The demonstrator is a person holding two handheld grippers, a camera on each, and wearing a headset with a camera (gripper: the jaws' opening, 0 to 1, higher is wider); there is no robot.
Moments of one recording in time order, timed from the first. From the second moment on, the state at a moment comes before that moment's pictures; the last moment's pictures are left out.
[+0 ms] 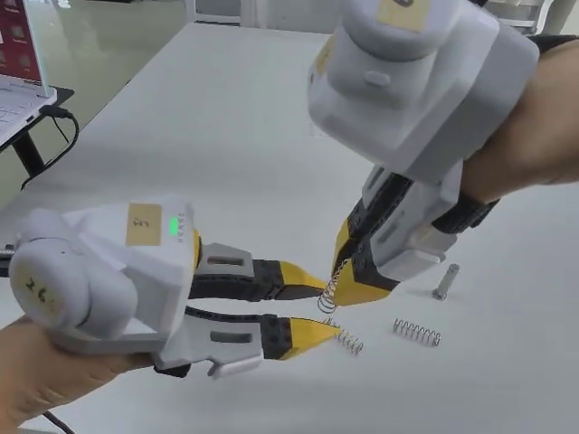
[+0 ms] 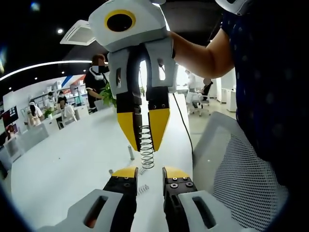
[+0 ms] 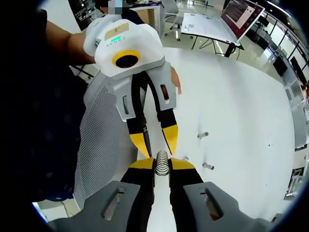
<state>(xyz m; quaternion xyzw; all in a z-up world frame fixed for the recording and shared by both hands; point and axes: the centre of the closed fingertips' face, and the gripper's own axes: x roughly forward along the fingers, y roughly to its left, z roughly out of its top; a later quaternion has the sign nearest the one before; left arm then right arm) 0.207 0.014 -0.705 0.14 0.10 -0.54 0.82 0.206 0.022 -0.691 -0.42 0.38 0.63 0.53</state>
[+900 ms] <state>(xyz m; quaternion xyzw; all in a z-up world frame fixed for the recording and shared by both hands) 0.210 0.048 -0.712 0.12 0.12 -0.49 0.85 0.302 -0.065 -0.679 -0.38 0.41 0.52 0.64</state>
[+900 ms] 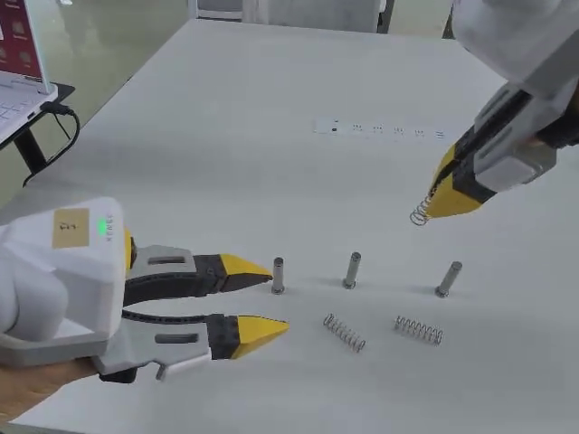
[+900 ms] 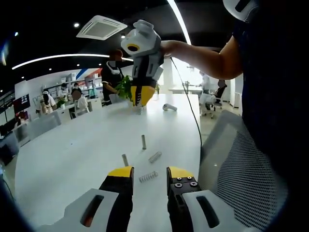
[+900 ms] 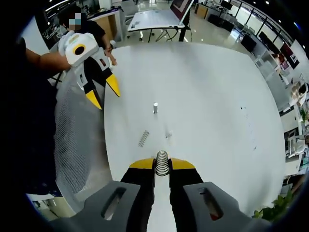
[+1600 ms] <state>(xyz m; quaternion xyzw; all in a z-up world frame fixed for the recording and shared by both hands) 0.215 0.065 -0.740 0.11 0.15 -0.47 0.86 0.327 -0.113 -0.720 -0.37 0.47 0.46 0.66</state>
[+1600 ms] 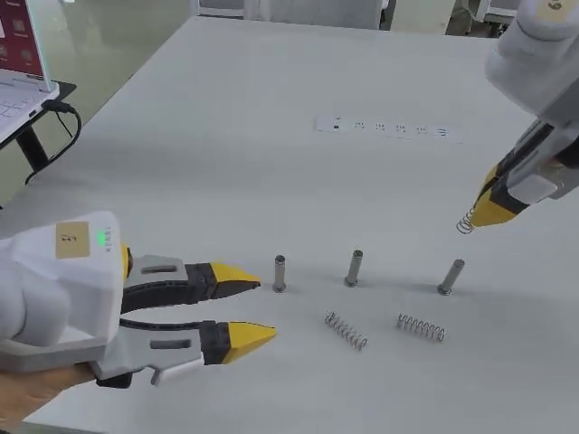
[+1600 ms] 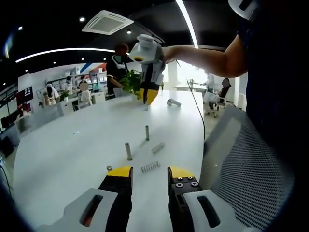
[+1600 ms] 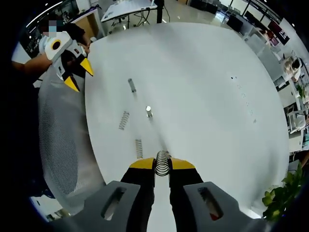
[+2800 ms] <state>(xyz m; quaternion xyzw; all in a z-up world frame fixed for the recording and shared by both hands) 0.213 0.075 -0.763 0.07 0.18 -0.46 0.87 0.342 -0.131 -0.772 -0.36 0.52 0.43 0.65</state>
